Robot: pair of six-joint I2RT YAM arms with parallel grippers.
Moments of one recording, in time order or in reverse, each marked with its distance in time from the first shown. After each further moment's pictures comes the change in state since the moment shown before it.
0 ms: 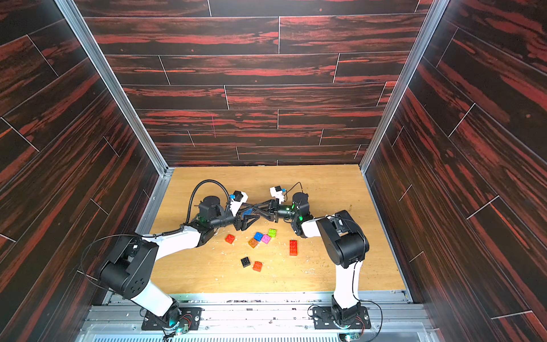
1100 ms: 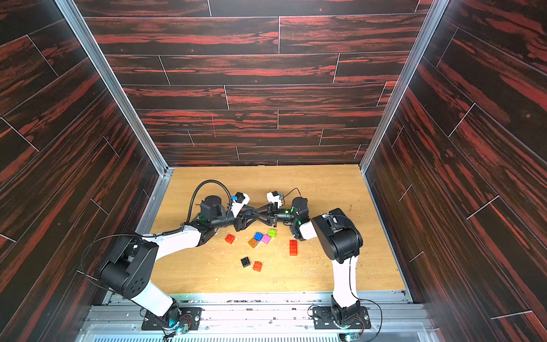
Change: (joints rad) left arm -0.006 0.001 0.014 -0.058 0.005 0.061; right arm 0.014 0.083 -0.016 0.188 -0.072 0.178
